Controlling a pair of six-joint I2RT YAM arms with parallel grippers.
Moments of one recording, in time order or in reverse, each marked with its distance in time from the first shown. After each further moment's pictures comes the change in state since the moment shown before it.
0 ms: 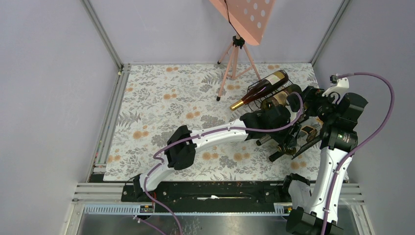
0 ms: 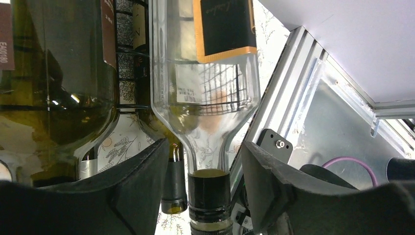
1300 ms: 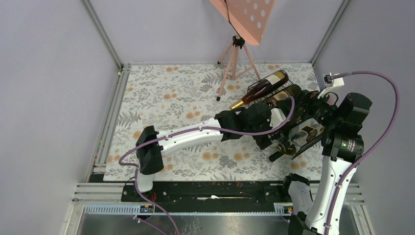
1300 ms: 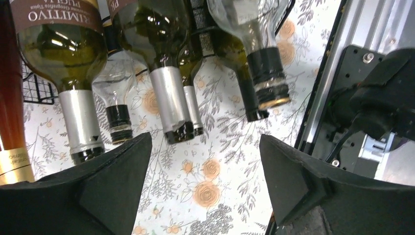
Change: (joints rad) left arm 0.014 -0.373 -0.327 -0.085 -0.150 0.470; right arm 0.050 -0.031 0.178 -0.182 -0.151 -0.020
